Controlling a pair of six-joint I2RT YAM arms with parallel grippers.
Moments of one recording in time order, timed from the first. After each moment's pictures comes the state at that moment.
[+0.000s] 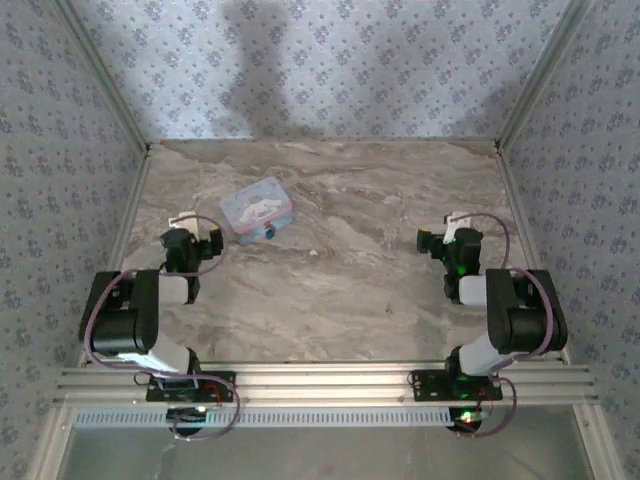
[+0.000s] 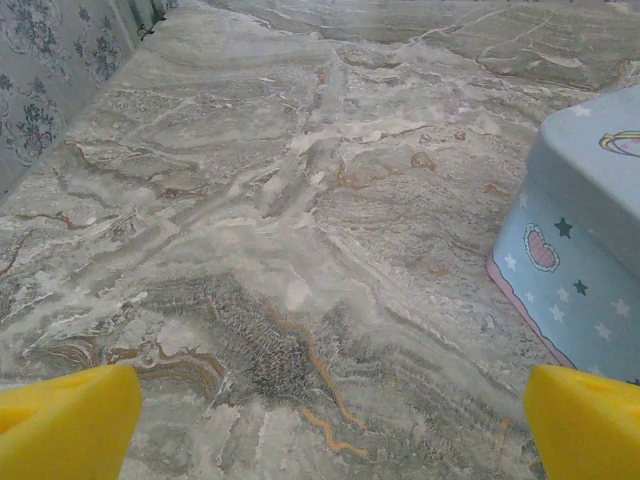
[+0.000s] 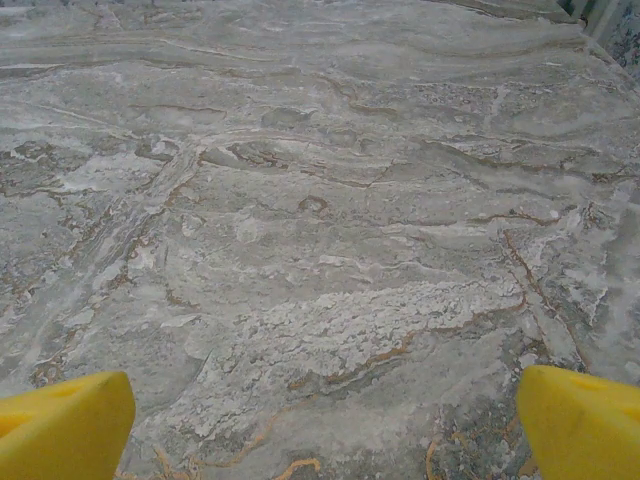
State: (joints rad) left arm 0.01 1.53 0.38 0.73 -0.12 -0.03; right arm -0.03 1.53 0.36 0.73 0.02 0.00
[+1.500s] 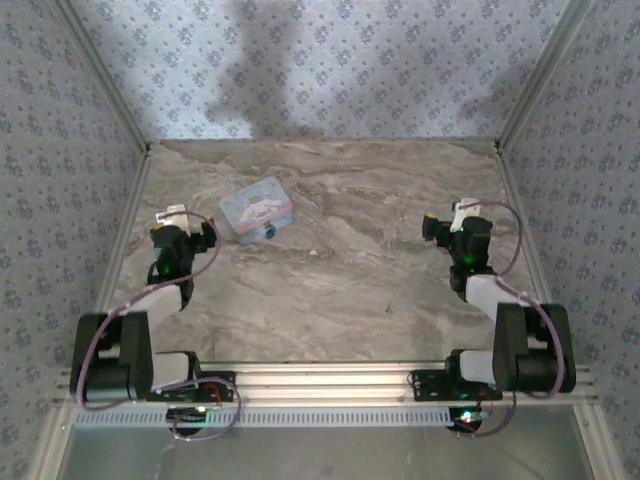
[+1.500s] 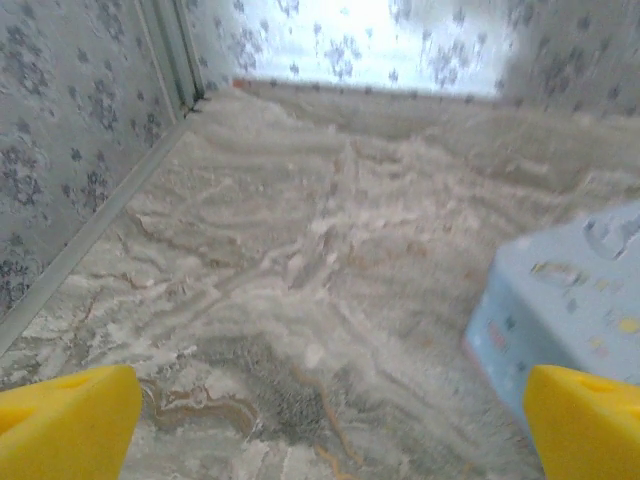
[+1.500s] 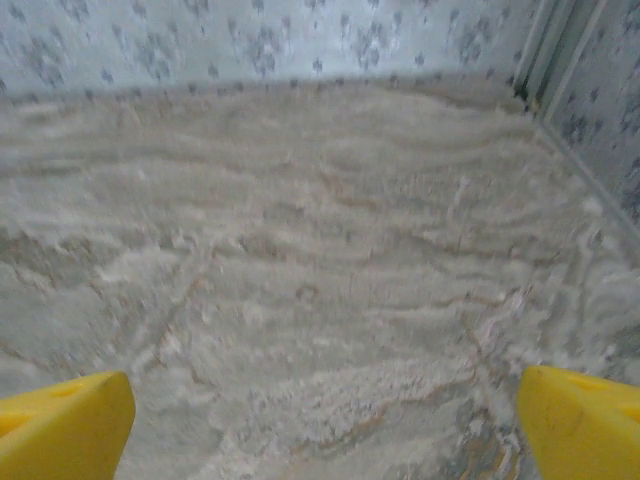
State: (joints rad) left arm 0.01 1.22 0.40 0.51 -0.15 -0.09; right arm -0.03 1.27 0.47 0.45 0.04 0.02
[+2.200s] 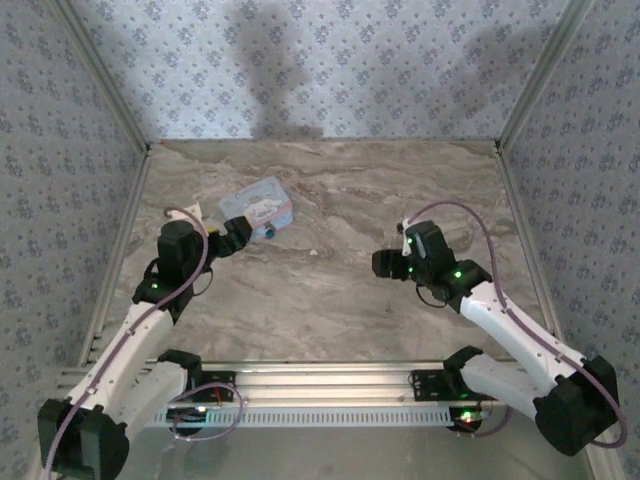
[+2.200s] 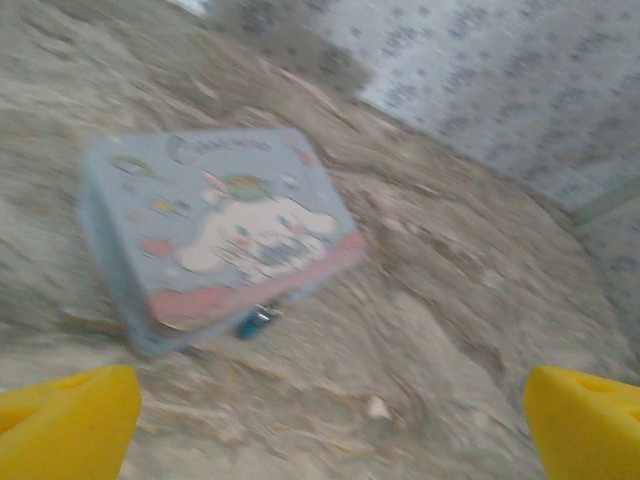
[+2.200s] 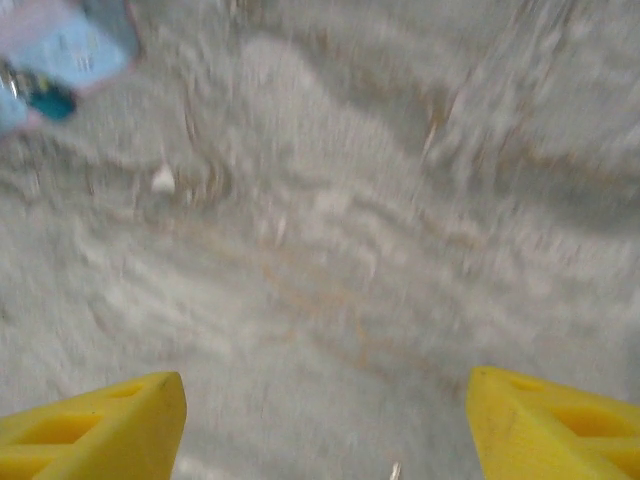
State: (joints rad) left arm -0.30 0.84 0.59 -0.14 0.11 -0.62; right arm 0.54 0.99 0.72 -0.57 0.01 0.43
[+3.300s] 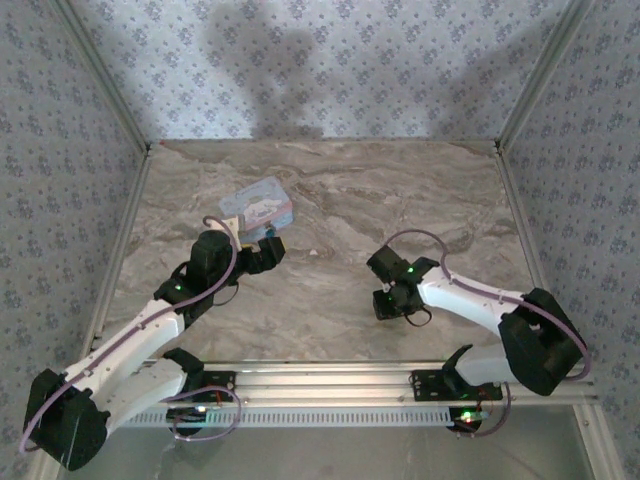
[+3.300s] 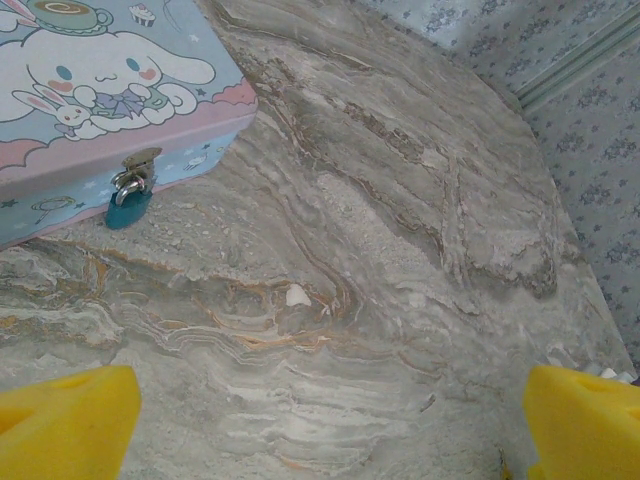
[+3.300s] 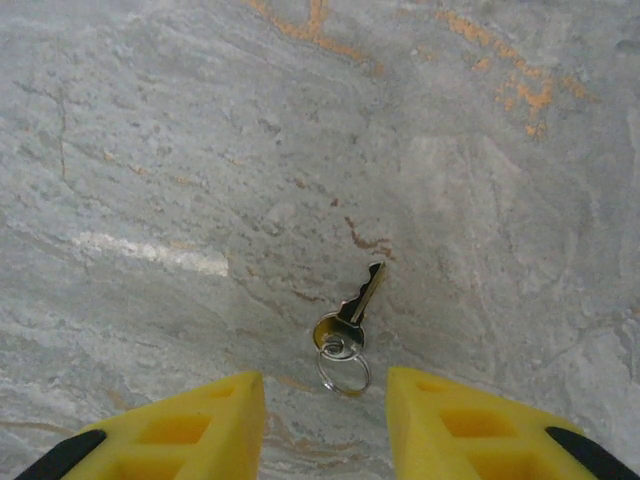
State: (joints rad) left arm -0.55 0.91 0.57 -0.13 0.06 -0.68; right arm 0.70 1.34 0.69 -0.75 0.02 0.46
